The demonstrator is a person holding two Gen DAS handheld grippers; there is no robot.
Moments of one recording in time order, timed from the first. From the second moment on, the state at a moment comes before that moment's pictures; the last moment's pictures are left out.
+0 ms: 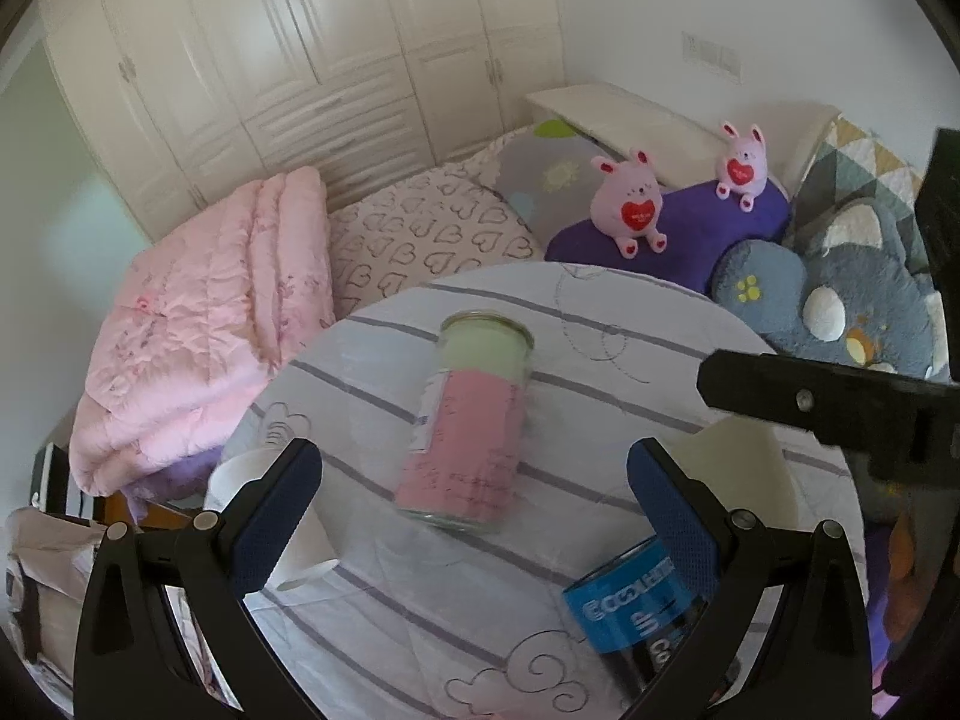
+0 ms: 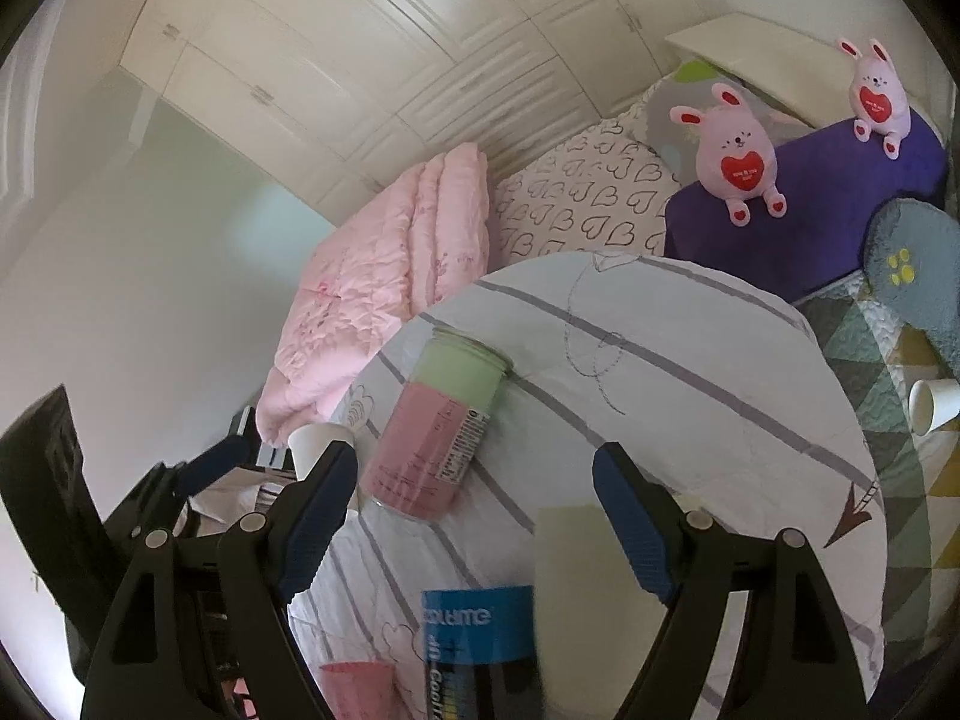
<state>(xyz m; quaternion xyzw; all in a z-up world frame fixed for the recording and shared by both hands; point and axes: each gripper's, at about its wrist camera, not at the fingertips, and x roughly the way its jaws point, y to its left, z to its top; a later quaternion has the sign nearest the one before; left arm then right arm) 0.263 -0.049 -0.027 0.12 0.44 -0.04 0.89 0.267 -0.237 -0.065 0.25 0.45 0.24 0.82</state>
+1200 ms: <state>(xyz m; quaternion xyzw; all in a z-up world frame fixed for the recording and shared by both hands) 0.396 -0.059 -0.136 0.13 0.65 -0.03 0.75 0.315 -0.246 -0.122 0.17 0.45 0.30 0.82</state>
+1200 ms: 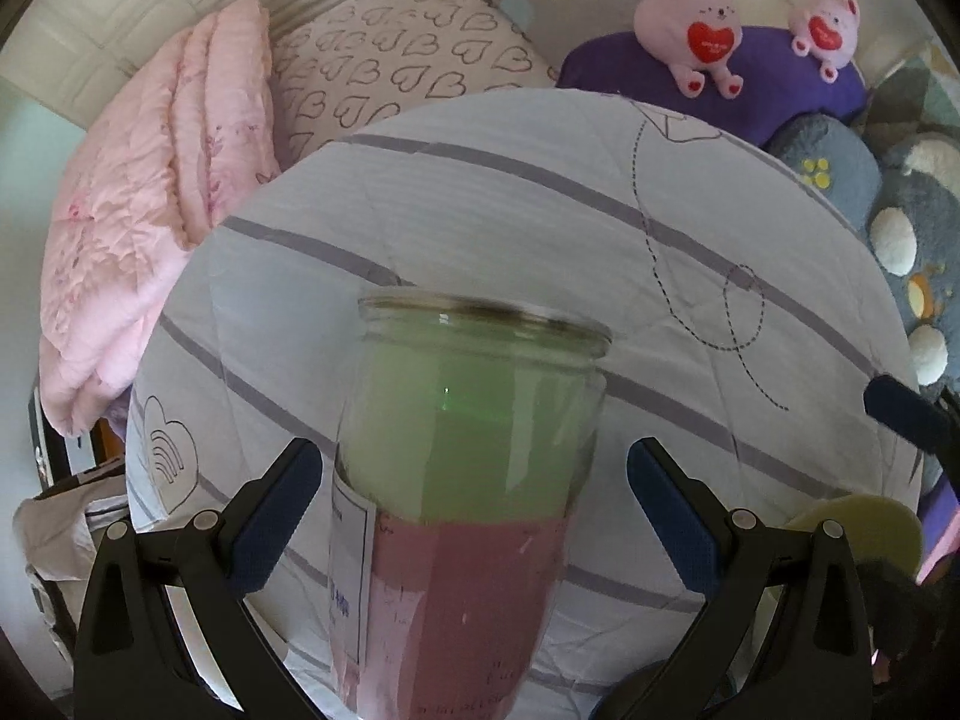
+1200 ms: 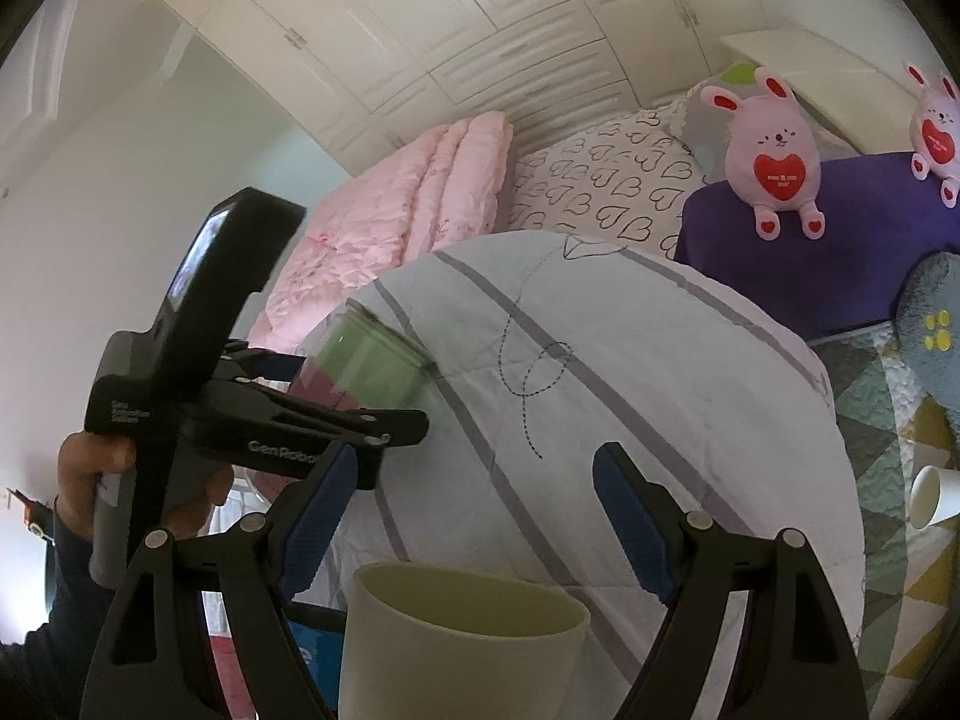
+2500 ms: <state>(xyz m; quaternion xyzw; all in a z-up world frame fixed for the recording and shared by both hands) 0.309 -0.010 -0.079 0.05 0.50 -0.05 0.86 0.280 -0.206 -0.087 0.08 0.43 0.31 0.85</state>
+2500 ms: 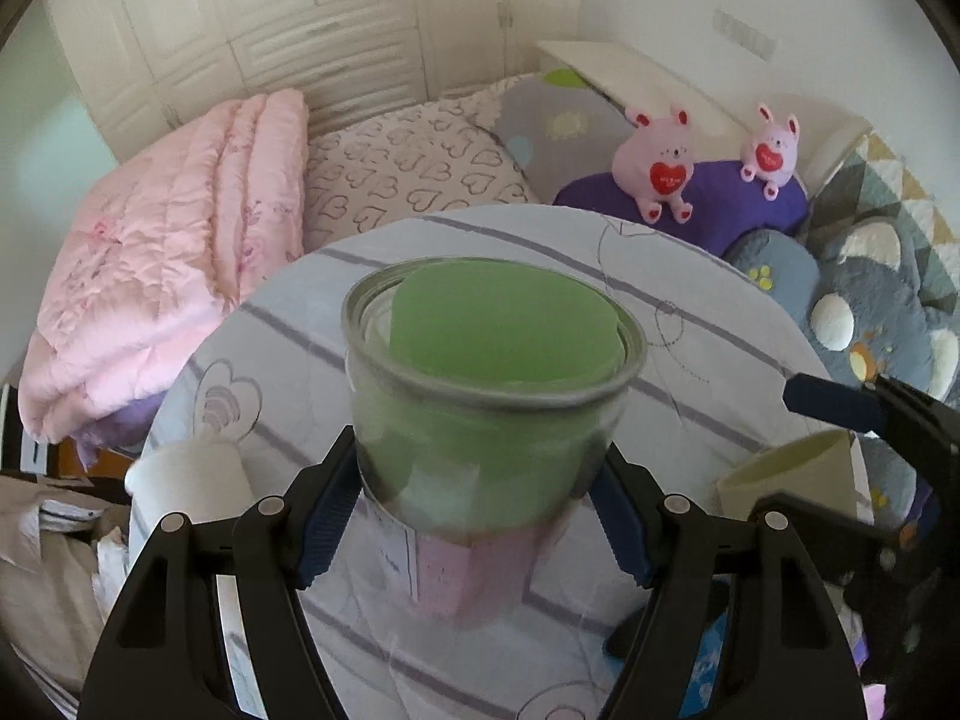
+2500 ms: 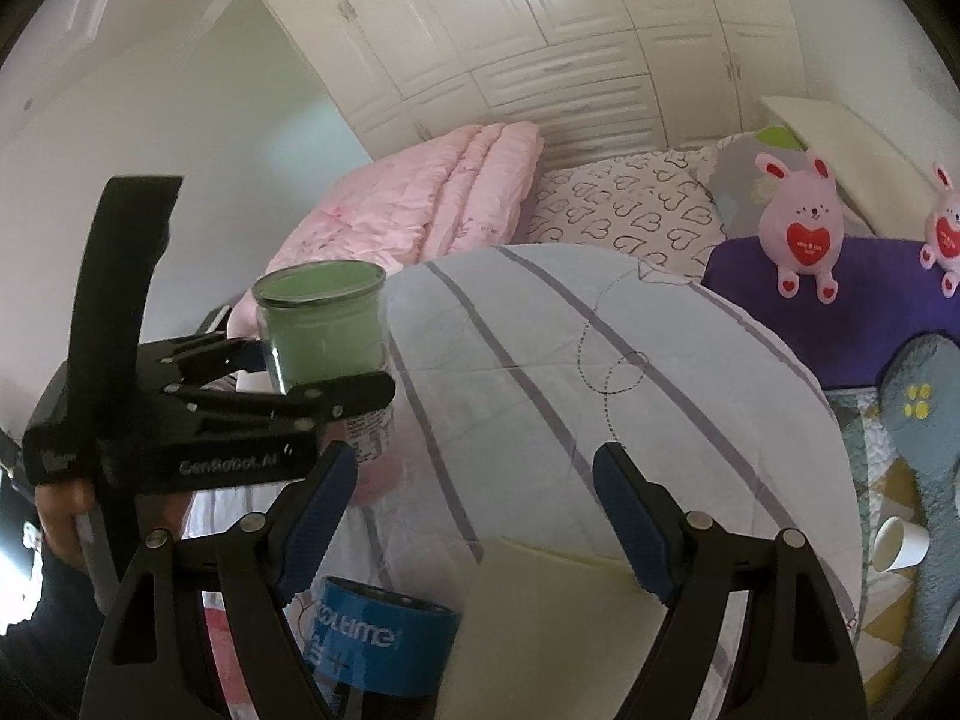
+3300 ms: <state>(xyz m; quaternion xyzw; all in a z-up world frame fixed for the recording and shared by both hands) 0.267 0.008 -0.082 0.03 0.49 -0.06 0.87 0.257 -0.193 -0.071 0.09 0.42 0.32 0.84</state>
